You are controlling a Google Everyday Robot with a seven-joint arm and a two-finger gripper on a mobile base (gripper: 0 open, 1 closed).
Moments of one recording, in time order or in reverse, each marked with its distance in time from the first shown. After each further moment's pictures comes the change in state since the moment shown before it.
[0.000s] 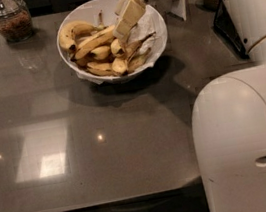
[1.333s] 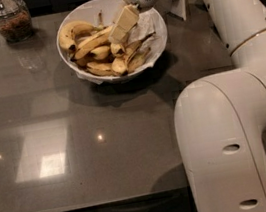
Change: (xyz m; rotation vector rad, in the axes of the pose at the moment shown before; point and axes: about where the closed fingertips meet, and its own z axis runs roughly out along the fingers) arm 0.011 -0.014 0.031 -0.041 0.012 0.080
